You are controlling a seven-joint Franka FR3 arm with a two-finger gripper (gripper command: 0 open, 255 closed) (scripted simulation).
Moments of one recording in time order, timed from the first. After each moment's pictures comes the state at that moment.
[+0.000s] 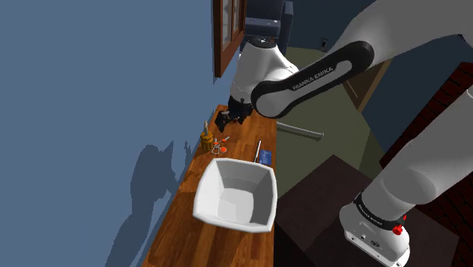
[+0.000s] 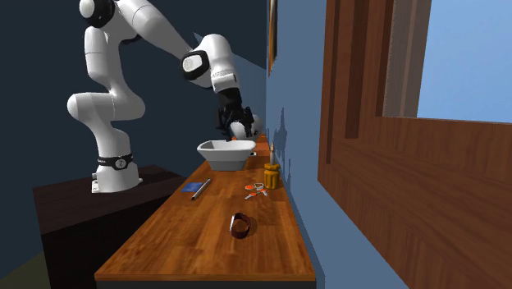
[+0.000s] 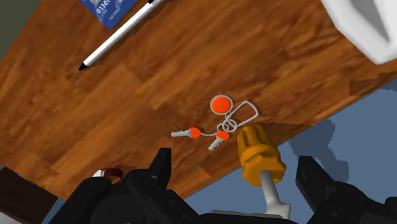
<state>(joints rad) -0.02 -0.08 0.46 -2.37 -0.08 2.57 0.51</state>
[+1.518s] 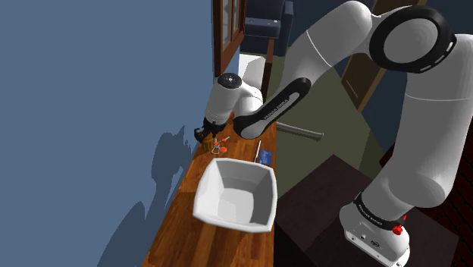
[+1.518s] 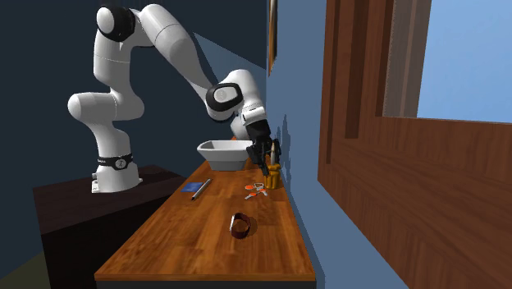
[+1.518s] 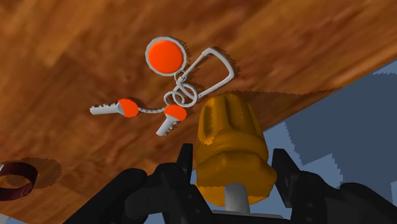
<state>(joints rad) 0.12 0.38 0.32 -2.09 -0.65 2.78 0.97</state>
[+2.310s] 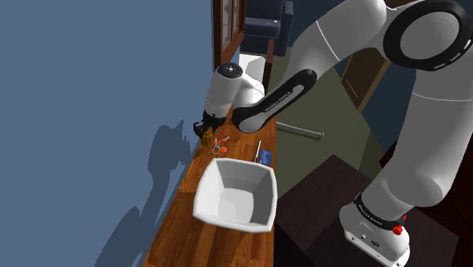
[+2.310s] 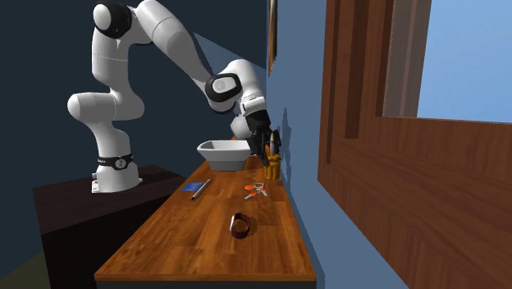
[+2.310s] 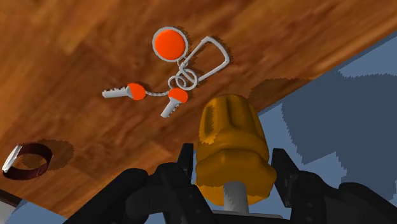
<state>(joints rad) 0.08 0.32 0.37 -2.10 -0.57 2.72 0.90</state>
